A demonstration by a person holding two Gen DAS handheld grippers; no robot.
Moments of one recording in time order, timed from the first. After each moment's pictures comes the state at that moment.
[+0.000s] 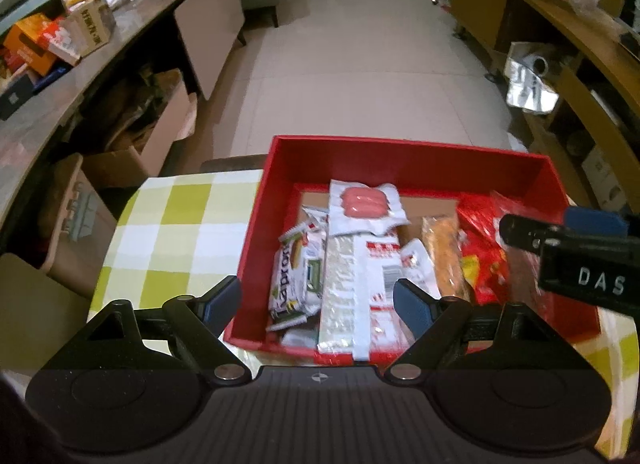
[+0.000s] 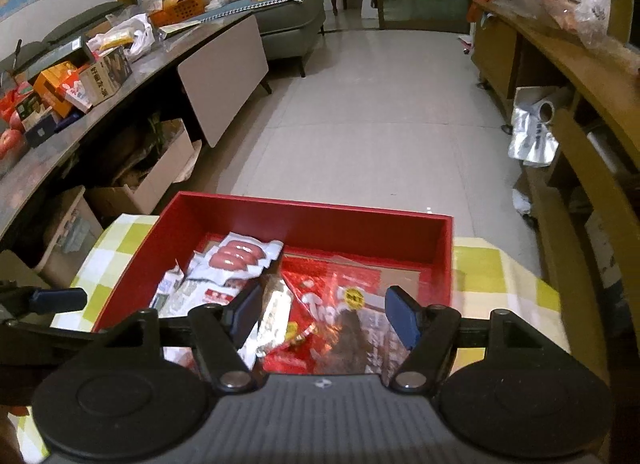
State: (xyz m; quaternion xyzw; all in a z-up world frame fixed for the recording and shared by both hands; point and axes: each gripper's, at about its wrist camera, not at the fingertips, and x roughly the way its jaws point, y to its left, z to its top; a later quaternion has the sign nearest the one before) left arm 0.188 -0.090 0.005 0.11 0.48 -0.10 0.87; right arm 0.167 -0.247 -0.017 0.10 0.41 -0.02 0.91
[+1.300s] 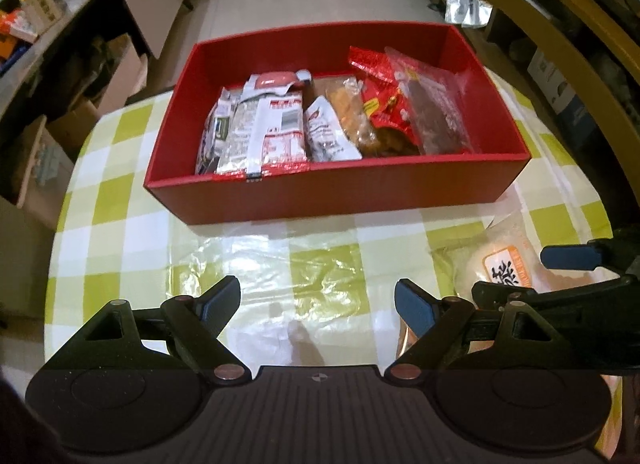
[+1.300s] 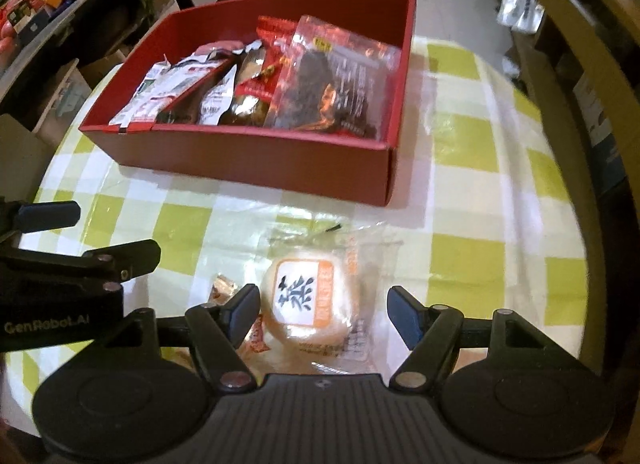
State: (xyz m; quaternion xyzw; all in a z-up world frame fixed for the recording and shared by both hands) left arm 0.094 -0.110 -0.026 0.15 0.53 -0.15 0.82; right arm 0.065 -0.246 -0.079 0.11 0.56 0.00 0.82
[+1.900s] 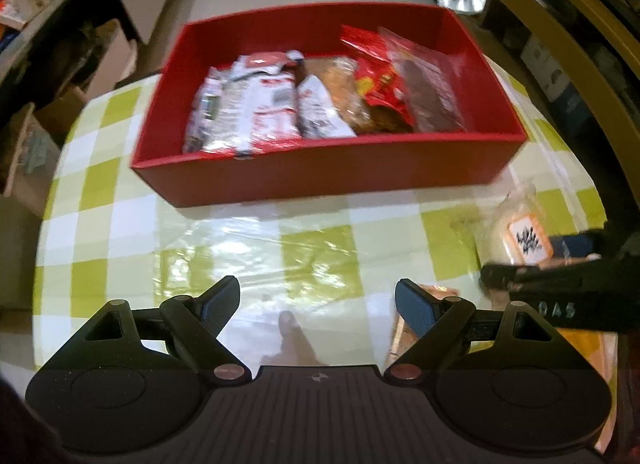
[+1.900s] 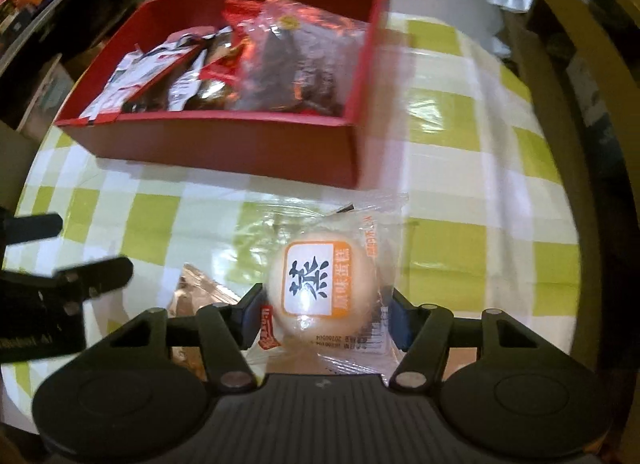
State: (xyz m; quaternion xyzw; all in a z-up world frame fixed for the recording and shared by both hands) left arm 0.091 -0.112 -0.037 0.15 0.55 -0.17 0.80; right arm 0.062 -0.268 -0.092 0.11 0.58 -0.02 0.81
